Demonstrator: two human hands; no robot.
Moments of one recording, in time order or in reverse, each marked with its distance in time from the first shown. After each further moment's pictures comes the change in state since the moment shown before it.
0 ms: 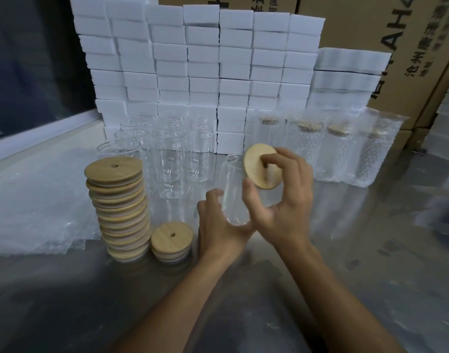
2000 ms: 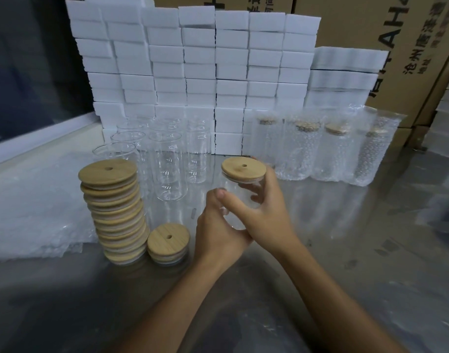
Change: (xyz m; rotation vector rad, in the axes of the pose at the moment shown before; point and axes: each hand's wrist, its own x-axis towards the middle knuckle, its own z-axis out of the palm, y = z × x) left_hand -0.012 0.028 -0.010 0.023 -0.126 -0.041; right_hand -0.007 -0.001 0.003 0.436 -0.467 0.617
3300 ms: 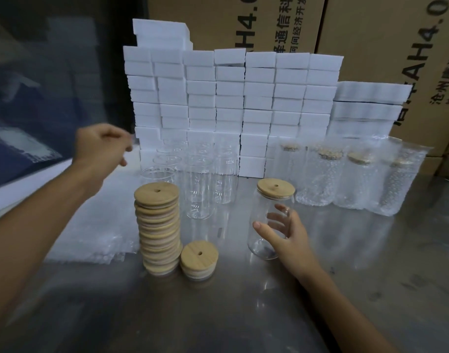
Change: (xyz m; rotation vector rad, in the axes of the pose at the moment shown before) left_hand 0.112 0.043 -0.242 0.099 0.431 -0.006; right_hand 0.004 0.034 -0.010 0.026 -0.032 0.229
